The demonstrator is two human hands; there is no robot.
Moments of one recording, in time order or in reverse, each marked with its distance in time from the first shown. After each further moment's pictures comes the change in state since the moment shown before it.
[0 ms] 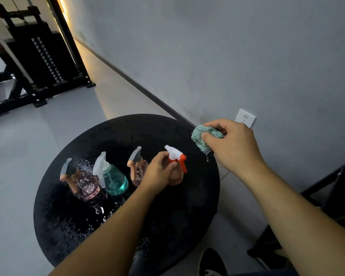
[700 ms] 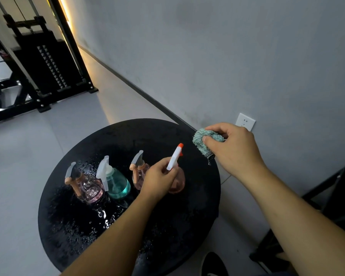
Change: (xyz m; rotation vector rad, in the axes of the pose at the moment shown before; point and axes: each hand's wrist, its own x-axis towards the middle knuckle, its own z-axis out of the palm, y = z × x) left_hand -0.023 0.010 -0.004 -0.051 0.030 0.023; right_hand -0.004 -0.003 -0.006 0.003 -0.003 -0.008
